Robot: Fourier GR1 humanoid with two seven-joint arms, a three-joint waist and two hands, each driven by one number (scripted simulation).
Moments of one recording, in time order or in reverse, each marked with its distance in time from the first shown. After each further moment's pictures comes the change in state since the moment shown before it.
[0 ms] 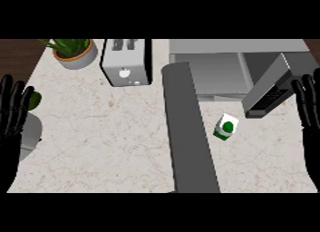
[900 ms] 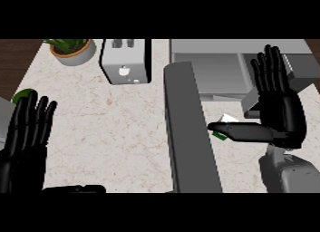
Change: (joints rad) left arm 0.103 -0.135 -0.115 -0.009 -0.019 0.073 0.016; right arm -0.238 0.087 -0.008 0.353 0.009 -0.106 0.006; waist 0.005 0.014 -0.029
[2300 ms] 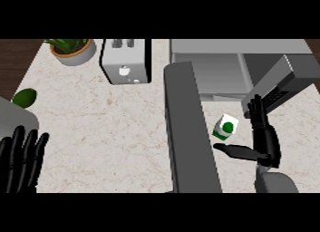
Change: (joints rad) left arm 0.260 0.004 -0.157 -0.204 -0.050 0.017 -0.020; right arm 0.139 -0.021 -0.093 0.550 0.014 0.029 -0.465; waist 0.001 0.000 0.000
